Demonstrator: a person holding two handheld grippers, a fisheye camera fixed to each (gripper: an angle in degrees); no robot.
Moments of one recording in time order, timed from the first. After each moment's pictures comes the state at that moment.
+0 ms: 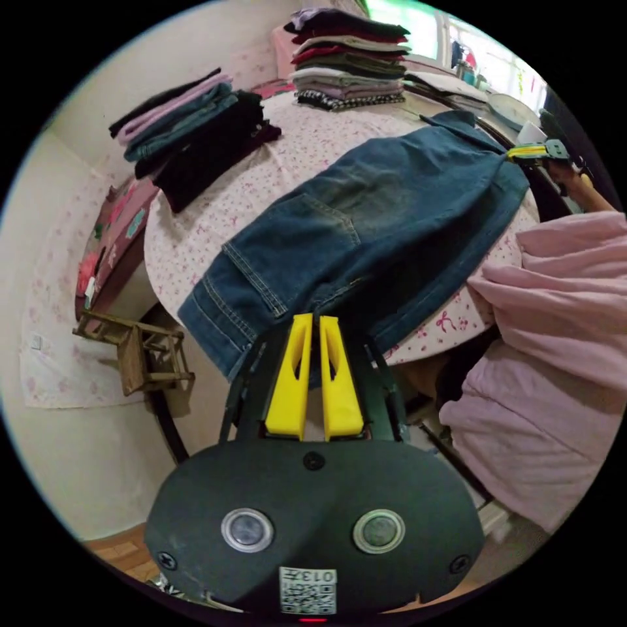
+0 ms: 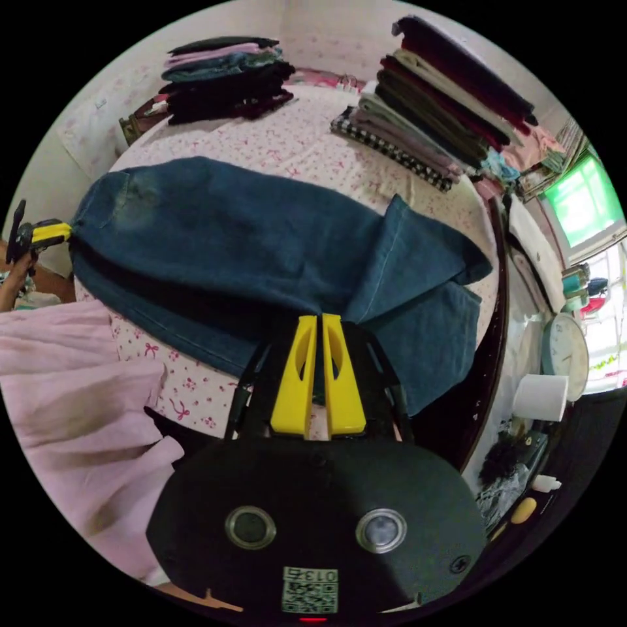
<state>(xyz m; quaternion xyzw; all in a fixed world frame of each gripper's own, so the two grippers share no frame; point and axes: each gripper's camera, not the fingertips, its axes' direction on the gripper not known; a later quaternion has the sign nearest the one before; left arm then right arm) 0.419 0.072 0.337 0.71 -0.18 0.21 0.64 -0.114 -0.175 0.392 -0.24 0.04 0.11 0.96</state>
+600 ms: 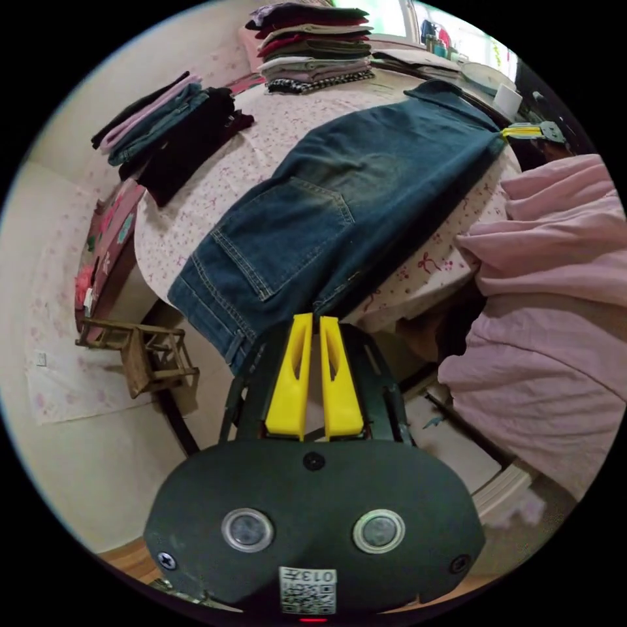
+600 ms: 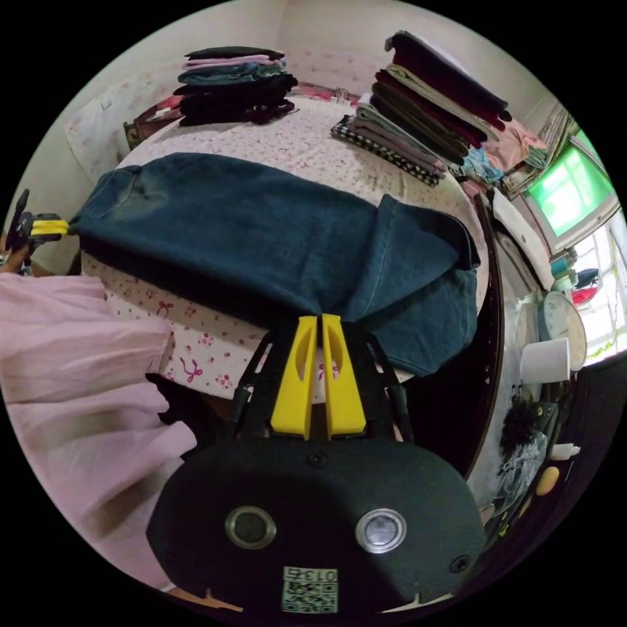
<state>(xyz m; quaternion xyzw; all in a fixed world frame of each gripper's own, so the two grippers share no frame) 0.432 0.056 0.403 0.69 -0.23 0.23 0.65 -0.150 -0.141 0.348 -0.21 0.06 0.12 0.97</state>
